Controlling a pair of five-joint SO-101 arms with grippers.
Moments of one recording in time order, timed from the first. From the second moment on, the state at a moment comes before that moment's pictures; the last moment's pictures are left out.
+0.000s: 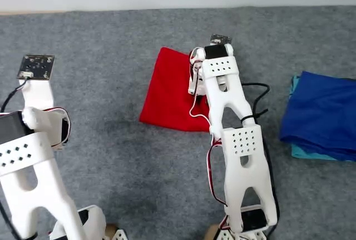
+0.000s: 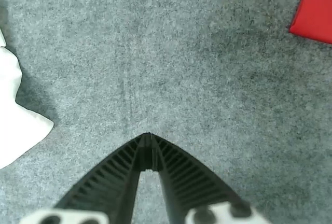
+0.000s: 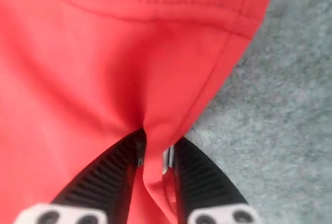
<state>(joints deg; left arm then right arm) -24.7 -32.2 20.4 98.7 -11.6 -14.7 62.5 -62.3 99.0 -26.5</state>
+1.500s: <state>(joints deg) -24.7 -32.2 20.4 98.8 -11.6 20.1 25.6 -44.4 100.5 -2.0</state>
